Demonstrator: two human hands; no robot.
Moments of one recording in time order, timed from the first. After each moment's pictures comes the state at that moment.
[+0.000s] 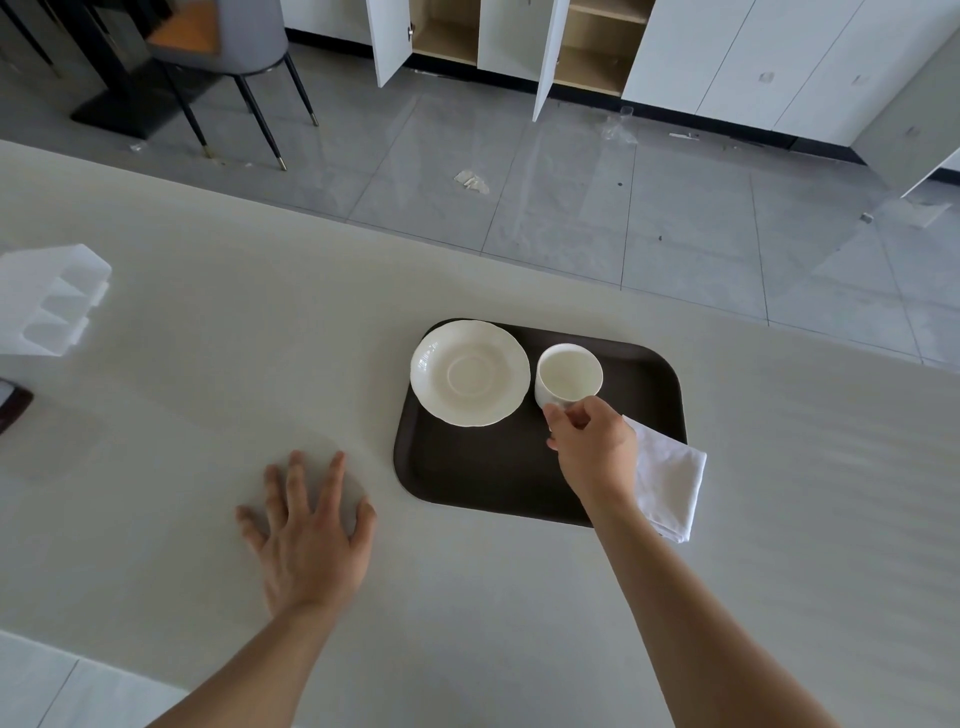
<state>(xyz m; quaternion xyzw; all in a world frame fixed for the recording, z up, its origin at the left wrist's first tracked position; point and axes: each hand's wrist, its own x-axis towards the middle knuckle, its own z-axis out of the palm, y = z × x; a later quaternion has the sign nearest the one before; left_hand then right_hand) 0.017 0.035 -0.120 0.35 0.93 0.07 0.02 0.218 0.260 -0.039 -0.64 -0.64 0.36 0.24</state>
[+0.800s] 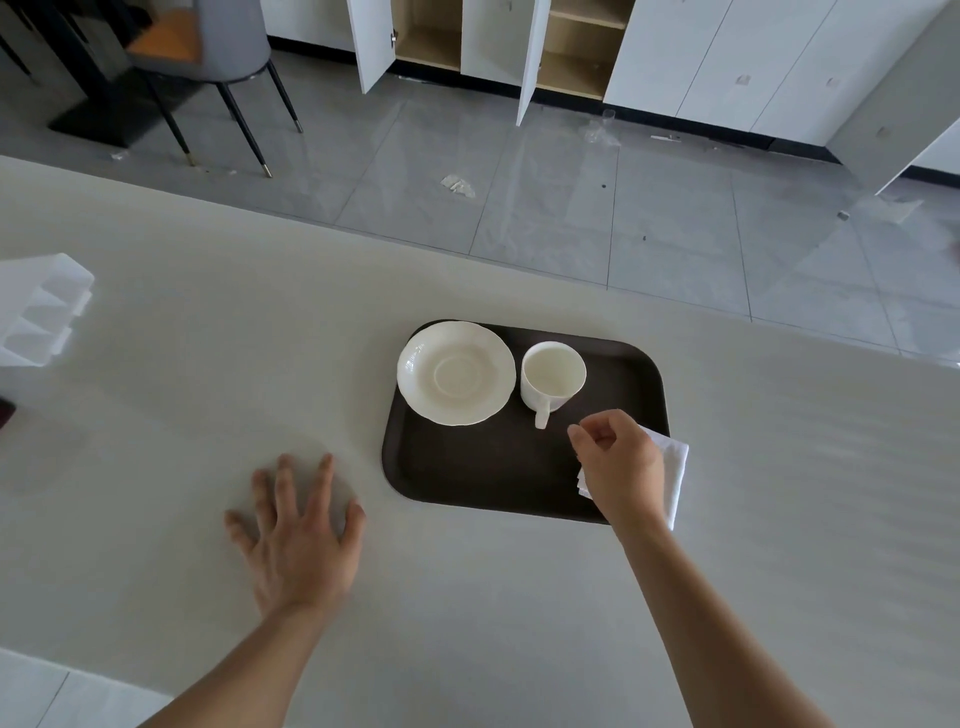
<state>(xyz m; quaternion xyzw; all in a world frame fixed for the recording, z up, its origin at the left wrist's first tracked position) 0.021 0.037 -0.107 0.34 0.94 0.07 0.05 0.262 0.249 -0.027 -0.64 -0.64 0.34 0.25</state>
